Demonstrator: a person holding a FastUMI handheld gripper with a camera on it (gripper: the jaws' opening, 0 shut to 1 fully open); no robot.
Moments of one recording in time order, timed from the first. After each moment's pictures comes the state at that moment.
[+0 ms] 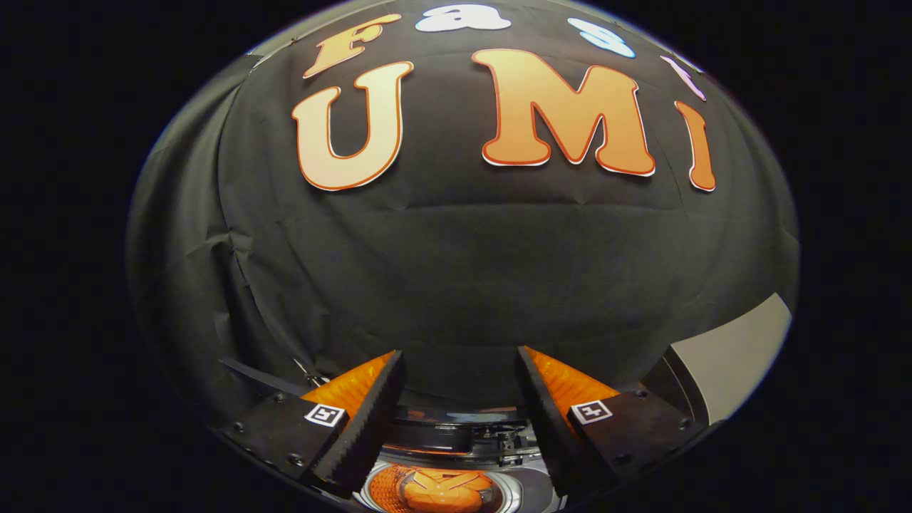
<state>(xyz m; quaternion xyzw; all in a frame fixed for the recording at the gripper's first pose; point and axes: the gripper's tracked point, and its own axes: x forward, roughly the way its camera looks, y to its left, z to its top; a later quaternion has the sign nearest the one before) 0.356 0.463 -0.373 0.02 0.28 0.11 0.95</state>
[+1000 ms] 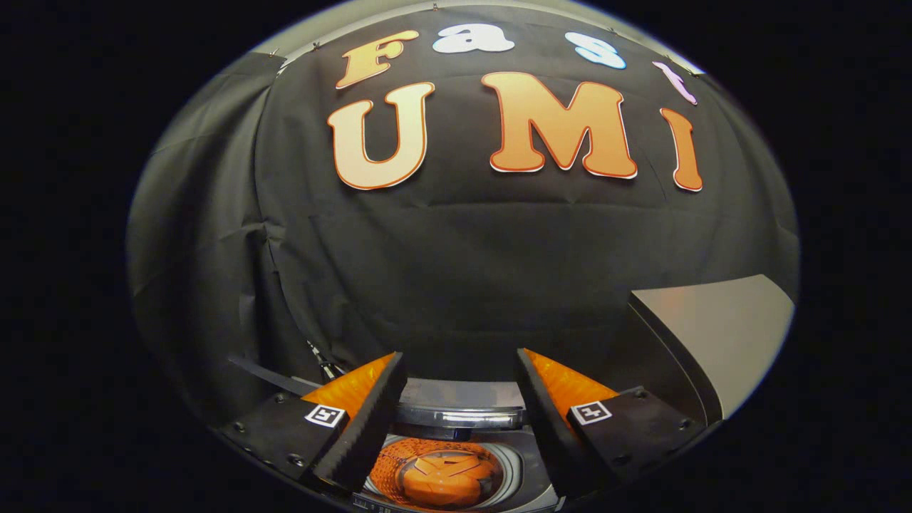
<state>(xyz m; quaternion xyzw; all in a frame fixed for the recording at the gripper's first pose) 0.241 0.450 -0.373 0.02 0.25 0.14 0.96</state>
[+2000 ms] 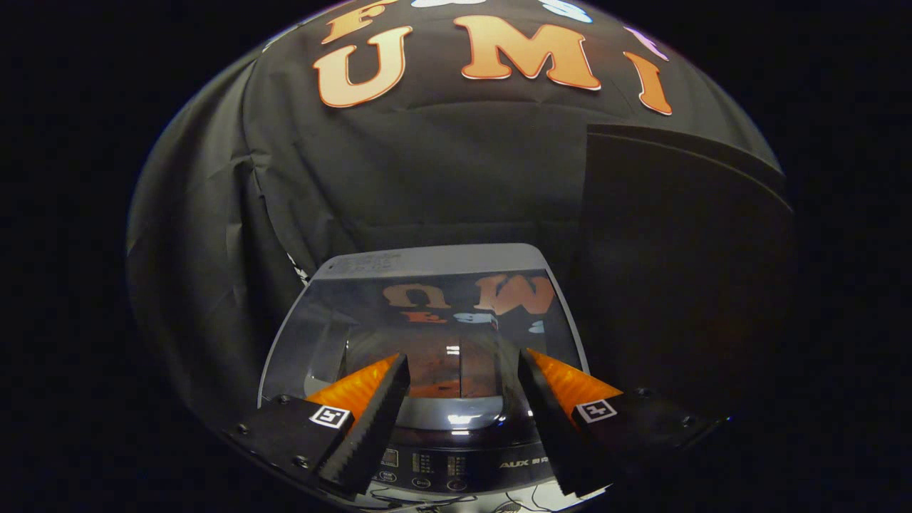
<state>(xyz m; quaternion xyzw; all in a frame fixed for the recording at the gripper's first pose) 0.122 0.418 -0.506 0.01 0.38 0.11 0.92</state>
